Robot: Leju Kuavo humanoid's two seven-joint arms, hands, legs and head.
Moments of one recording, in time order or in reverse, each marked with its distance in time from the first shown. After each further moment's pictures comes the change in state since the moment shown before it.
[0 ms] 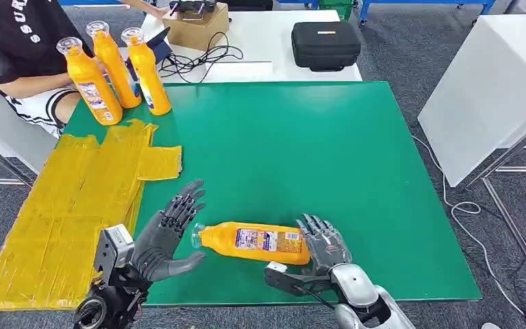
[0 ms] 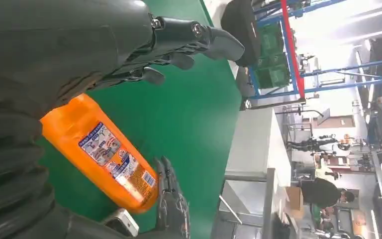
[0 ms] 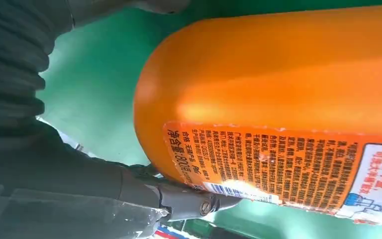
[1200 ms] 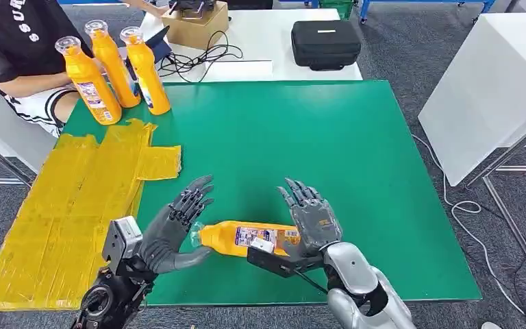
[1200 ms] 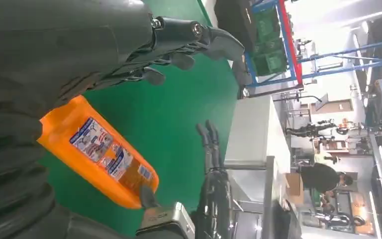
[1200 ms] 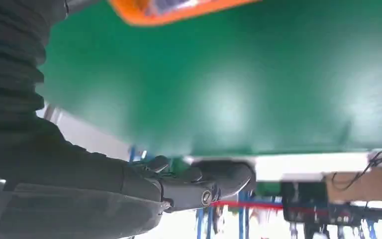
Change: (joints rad) left arm -0.075 0.000 -0.018 0.062 0.009 -0.039 -0.004; right arm -0.073 0.053 0.026 -0.175 -0.097 -0.081 -0.040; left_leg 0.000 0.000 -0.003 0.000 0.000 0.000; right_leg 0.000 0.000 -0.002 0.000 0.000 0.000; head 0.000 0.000
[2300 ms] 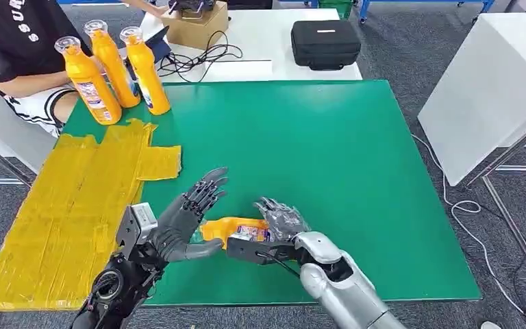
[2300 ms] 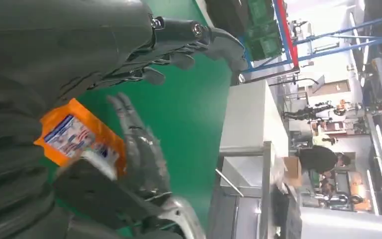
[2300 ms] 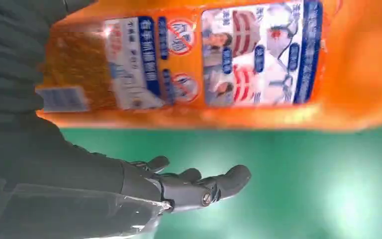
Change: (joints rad) left arm -0.089 -0.012 -0.043 0.057 0.013 -0.025 0.022; right arm -0.193 0.137 0.085 0.444 -0.178 0.101 -0.022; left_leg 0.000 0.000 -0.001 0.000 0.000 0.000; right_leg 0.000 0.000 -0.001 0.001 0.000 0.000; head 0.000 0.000
